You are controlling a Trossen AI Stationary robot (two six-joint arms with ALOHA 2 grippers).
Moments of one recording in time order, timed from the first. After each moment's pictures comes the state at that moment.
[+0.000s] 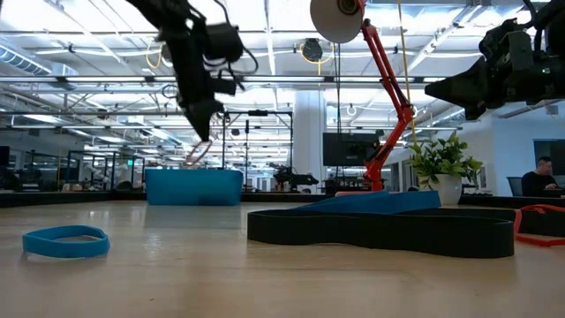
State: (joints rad) left arm 0.49 1.59 1.22 -0.77 -0.38 0.12; right arm -0.14 0.05 0.02 0.06 0.14 0.09
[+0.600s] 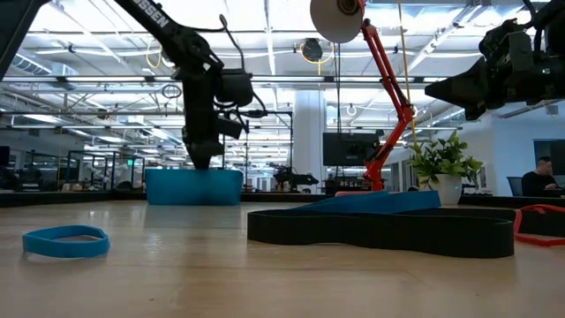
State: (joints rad) left arm 0.54 1.81 1.22 -0.73 -0.35 0.16; right arm -0.14 0.05 0.02 0.05 0.14 0.08
